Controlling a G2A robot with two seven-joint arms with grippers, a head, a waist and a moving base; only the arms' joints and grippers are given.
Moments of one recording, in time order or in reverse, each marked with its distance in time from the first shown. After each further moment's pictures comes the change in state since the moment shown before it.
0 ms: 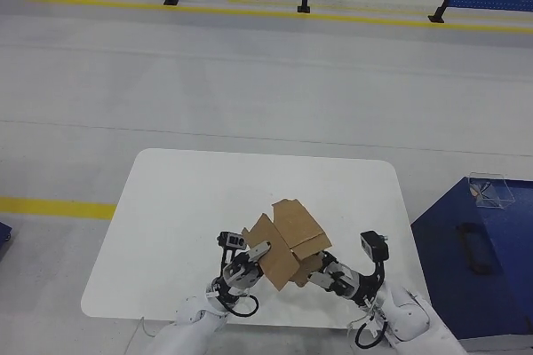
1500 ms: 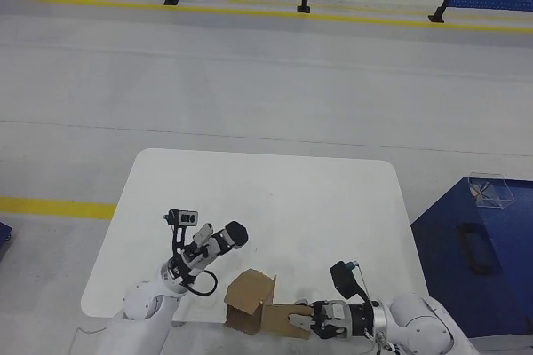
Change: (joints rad) left arm 0.093 0.068 -0.365 -0.230 0.445 0.140 0.069; right arm -0.152 0.094 0.078 -0.278 -0.046 0.192 0.461
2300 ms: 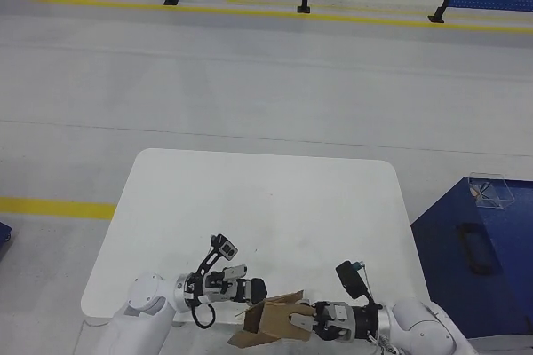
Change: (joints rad) left arm -0.045 0.027 0.069 0.081 0.005 0.374 -0.372; right arm -0.026 0.012 0.006 -0.019 0.102 0.008 -0.070
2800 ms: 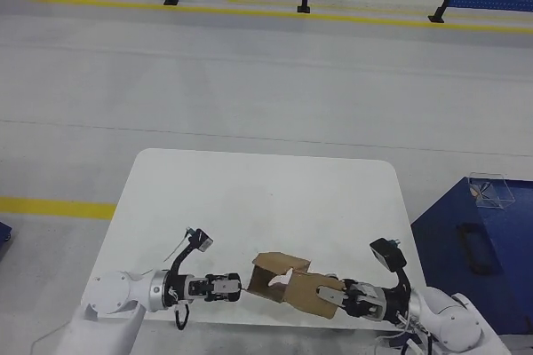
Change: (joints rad) left arm 0.102 0.076 -0.198 -0.313 0.419 -0.007 0.004; right arm 0.002 0.037 0.134 0.010 0.294 0.035 0.145
